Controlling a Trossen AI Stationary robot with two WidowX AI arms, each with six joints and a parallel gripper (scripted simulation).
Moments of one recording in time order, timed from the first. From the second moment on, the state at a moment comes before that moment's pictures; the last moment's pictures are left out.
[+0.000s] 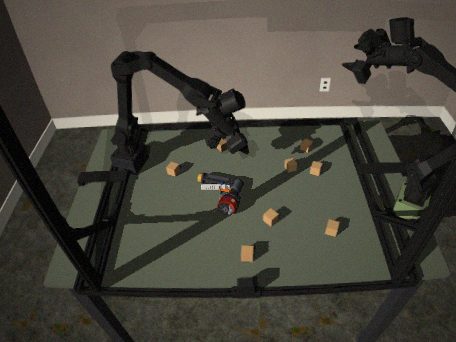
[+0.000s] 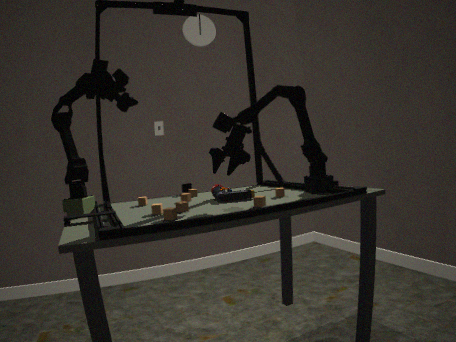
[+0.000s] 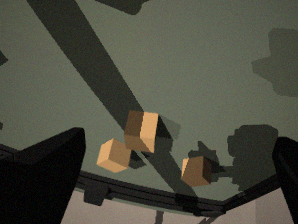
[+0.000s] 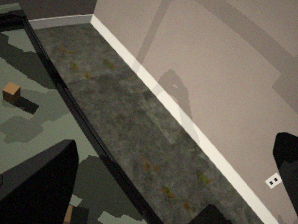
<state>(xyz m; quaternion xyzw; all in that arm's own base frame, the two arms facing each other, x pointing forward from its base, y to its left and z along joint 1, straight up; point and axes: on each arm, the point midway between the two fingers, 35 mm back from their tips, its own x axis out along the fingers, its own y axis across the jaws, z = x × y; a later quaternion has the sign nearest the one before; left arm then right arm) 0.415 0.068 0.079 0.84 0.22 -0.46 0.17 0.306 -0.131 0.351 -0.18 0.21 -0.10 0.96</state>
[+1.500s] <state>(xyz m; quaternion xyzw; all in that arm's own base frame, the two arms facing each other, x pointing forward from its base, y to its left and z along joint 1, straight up) 0.352 -0.028 0.060 0.72 0.00 -0.70 0.00 0.270 -0.039 0.402 0.00 -0.02 0.00 1.00</state>
